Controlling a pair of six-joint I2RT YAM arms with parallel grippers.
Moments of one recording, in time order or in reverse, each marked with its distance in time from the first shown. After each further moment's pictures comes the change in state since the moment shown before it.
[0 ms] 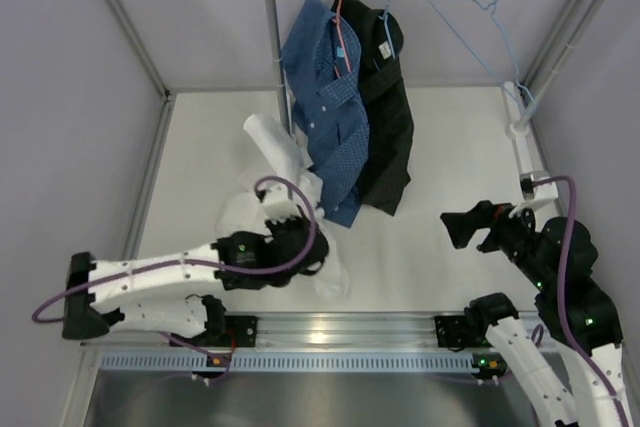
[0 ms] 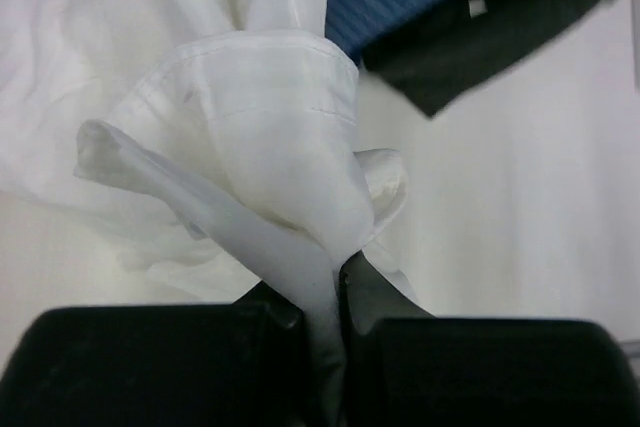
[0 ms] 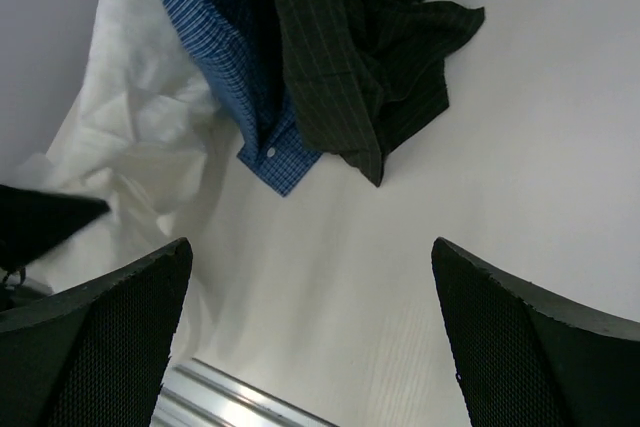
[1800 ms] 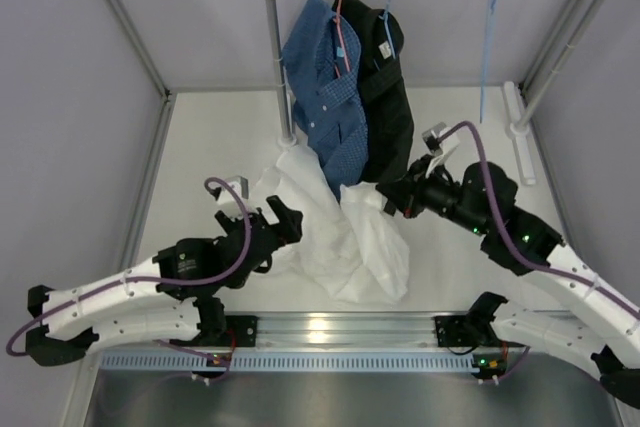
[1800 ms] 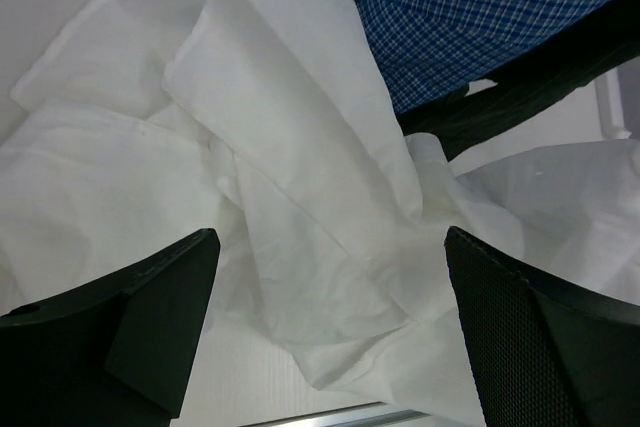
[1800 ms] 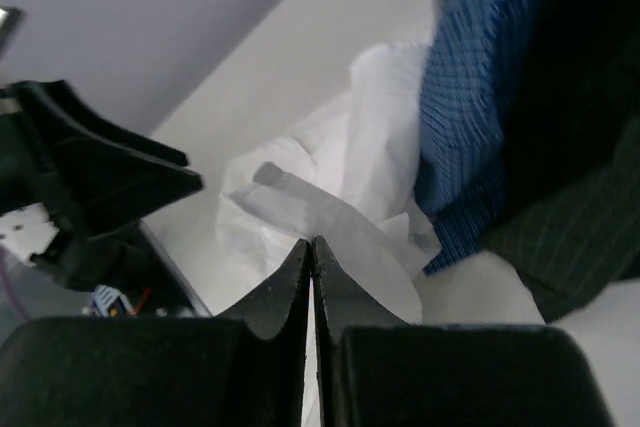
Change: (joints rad) left arm 0.016 -0.255 -0.090 -0.048 0.012 0.127; right arm 0.536 0.444 -0.004 0.490 0.094 0.019
